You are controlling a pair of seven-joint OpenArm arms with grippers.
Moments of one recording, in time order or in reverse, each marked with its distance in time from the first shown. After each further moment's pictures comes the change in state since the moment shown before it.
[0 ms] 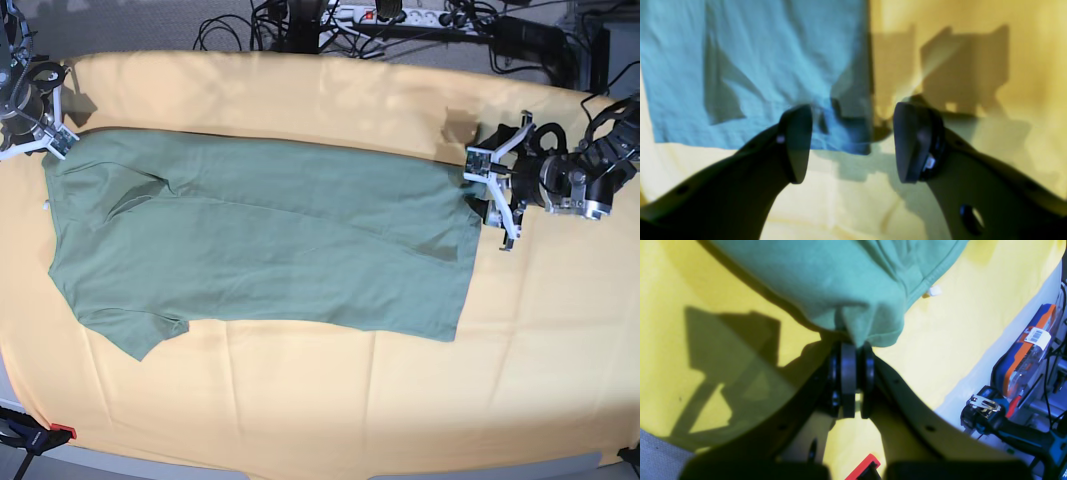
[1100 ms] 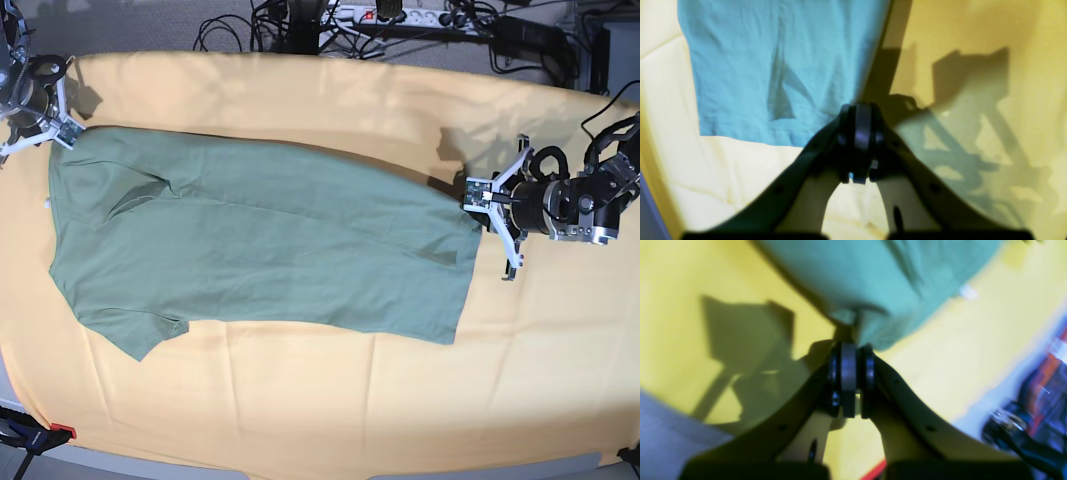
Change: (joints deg) left arm -5.6 -0.7 0.0 1.2 -5.2 -0.2 1.1; right arm 0.0 0.0 0.0 0.0 3.6 7.3 -1.7
